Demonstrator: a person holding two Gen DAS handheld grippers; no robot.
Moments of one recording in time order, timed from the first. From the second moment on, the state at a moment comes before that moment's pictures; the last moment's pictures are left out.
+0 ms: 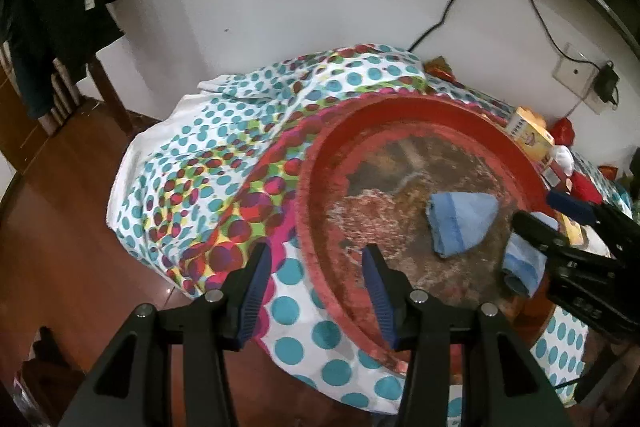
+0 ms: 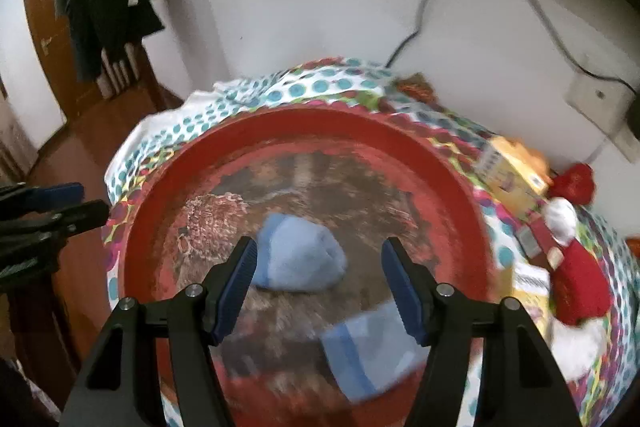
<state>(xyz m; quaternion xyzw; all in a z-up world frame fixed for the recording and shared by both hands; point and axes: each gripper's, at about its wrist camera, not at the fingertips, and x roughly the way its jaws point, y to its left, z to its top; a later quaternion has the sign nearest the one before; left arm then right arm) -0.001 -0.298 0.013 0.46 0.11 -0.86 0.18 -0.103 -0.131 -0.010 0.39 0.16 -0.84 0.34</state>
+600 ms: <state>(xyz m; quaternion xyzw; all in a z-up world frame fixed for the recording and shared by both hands) -0.017 -0.175 0.001 0.47 0.04 -0.88 0.04 -0.100 0.084 -0.040 0.42 0.13 -0.88 0.19</state>
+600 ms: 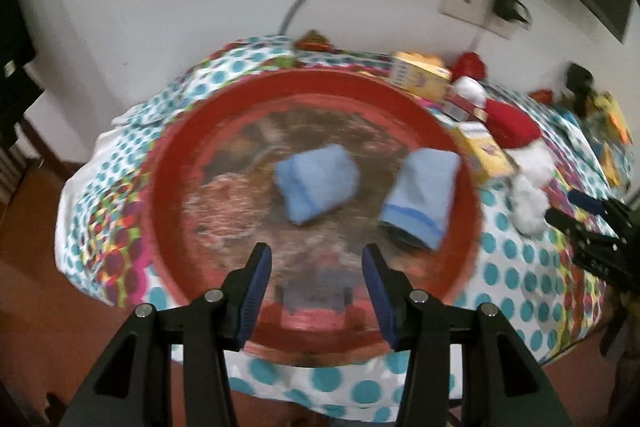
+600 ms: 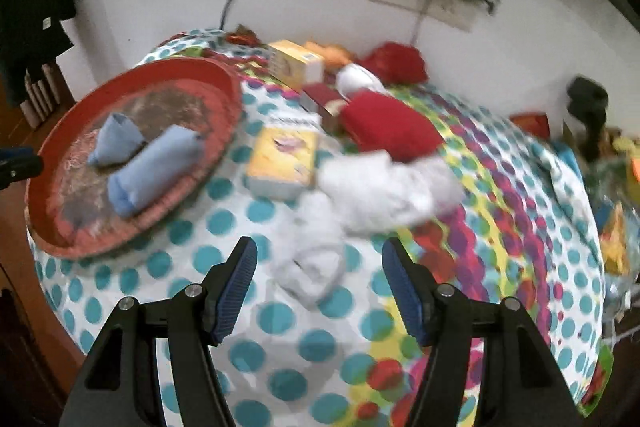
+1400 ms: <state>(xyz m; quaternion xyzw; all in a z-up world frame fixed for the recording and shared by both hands) -0.090 0.025 -0.033 0.47 -0.04 -0.88 -0.08 -0.219 0.181 -0.058 0.43 0.03 -0.89 0.15</state>
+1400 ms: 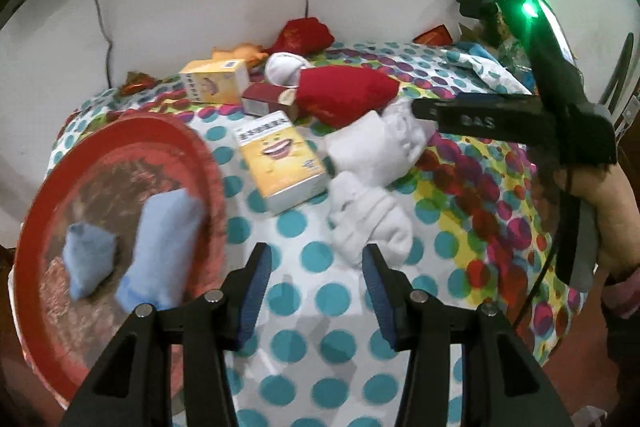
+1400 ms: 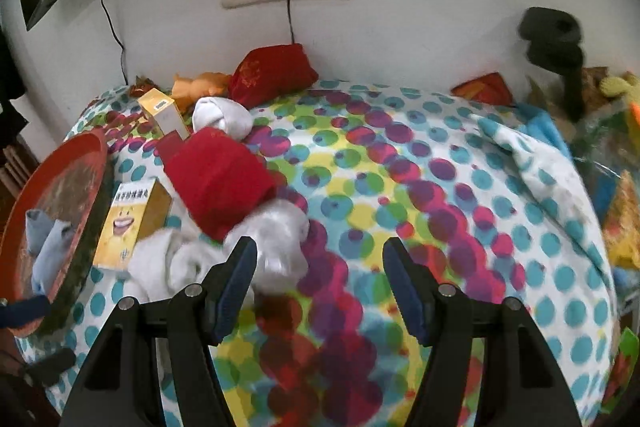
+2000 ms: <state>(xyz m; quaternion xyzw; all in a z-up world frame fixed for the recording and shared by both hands) -0.109 0.048 -0.055 0.46 0.00 -0.88 -0.09 -0.230 0.178 -0.080 0.43 -0.03 -0.88 0.22</state>
